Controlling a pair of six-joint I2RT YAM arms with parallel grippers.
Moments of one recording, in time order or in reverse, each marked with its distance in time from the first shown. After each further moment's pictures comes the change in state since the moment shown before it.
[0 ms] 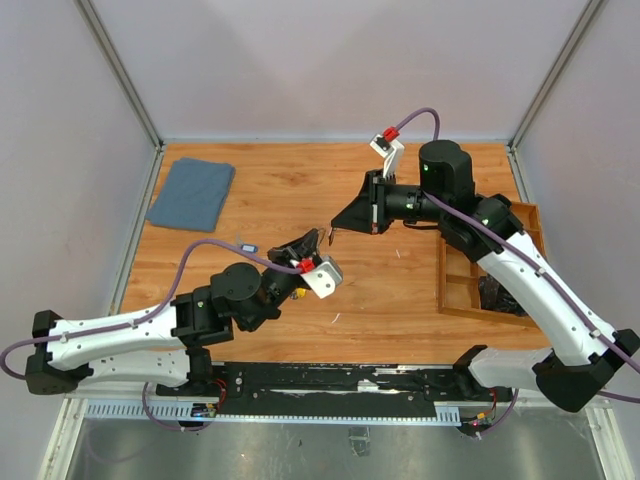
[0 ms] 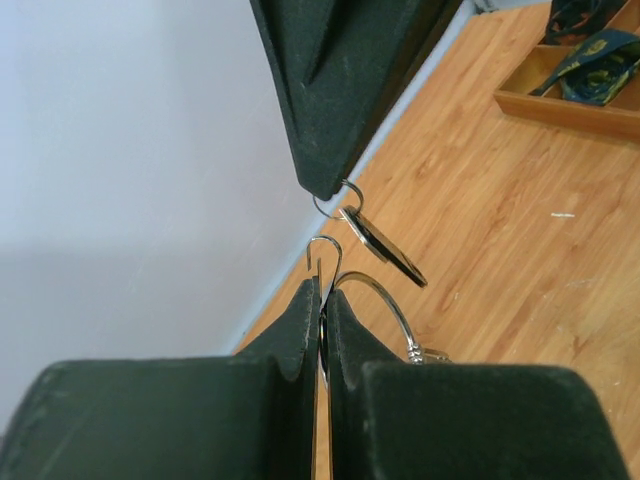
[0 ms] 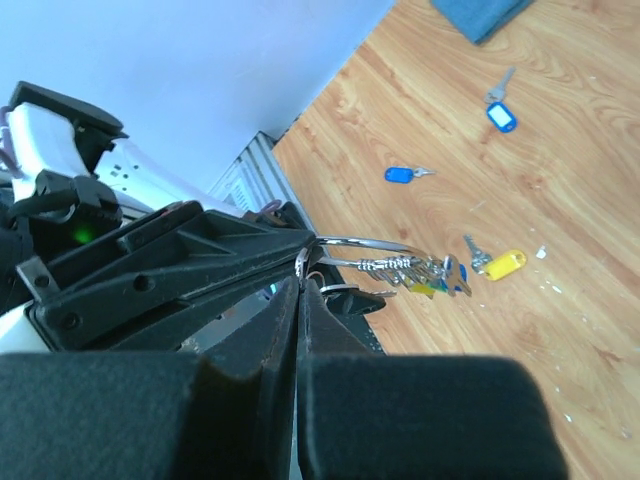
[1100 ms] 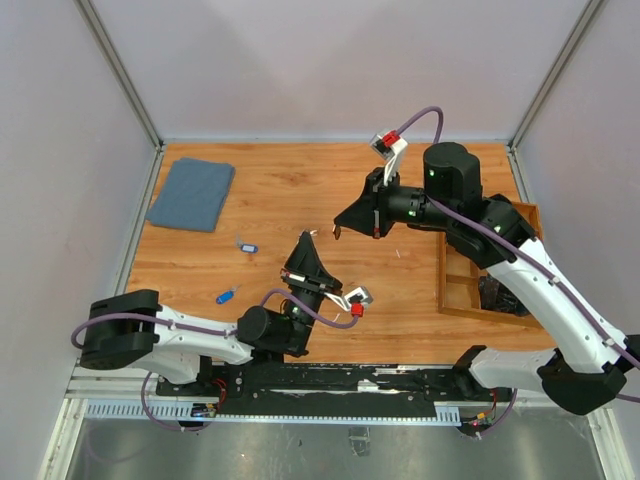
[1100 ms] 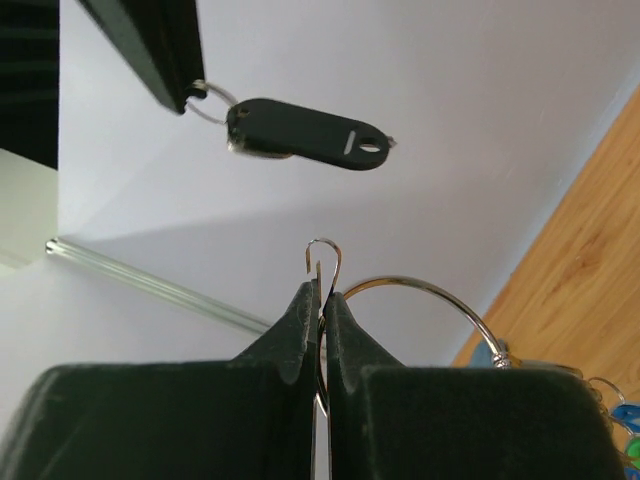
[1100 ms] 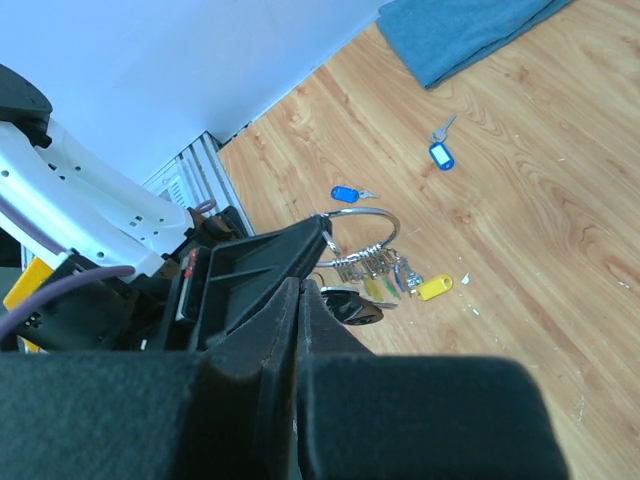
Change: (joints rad) left arm -0.132 0.405 -0.353 1.360 -0.410 1.131; right arm 0.066 -0.031 0.067 -0.079 0.148 -0.223
